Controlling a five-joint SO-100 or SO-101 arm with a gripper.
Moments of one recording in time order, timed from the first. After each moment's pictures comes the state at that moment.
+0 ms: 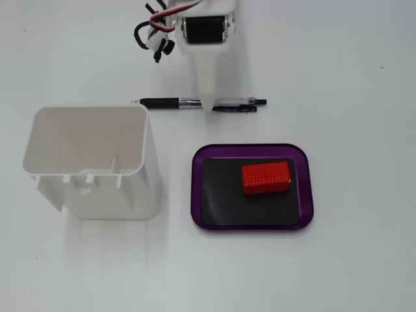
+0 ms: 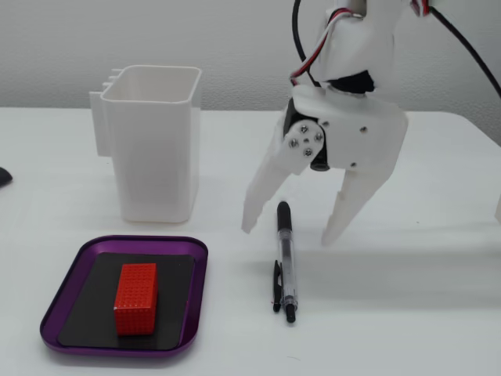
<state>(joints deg) 2.5 102.5 117.0 57.4 -2.2</state>
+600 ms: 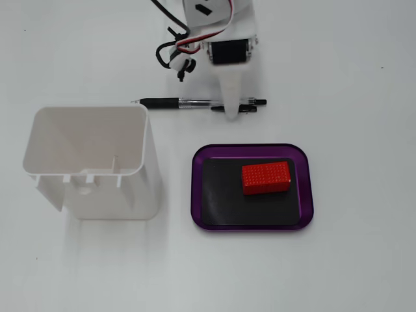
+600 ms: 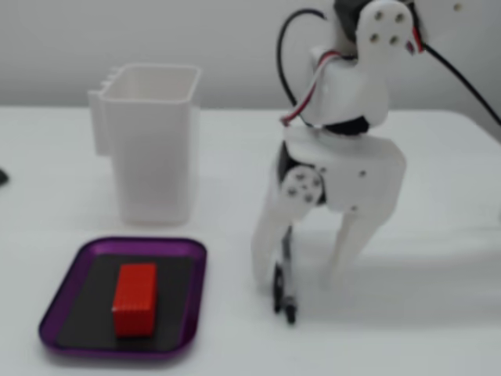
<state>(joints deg) -4.5 95.6 116.9 53.0 -1.1</state>
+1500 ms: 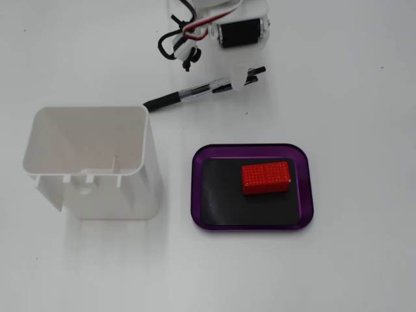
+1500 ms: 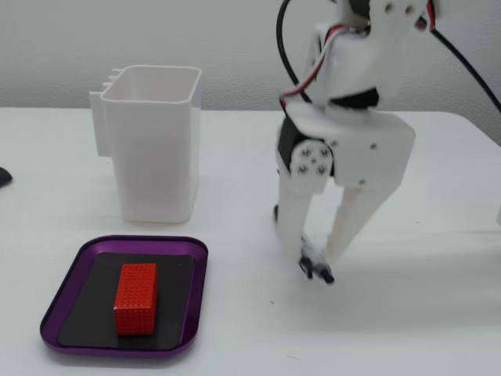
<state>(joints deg) -5.5 102.9 110.8 62.2 -5.3</state>
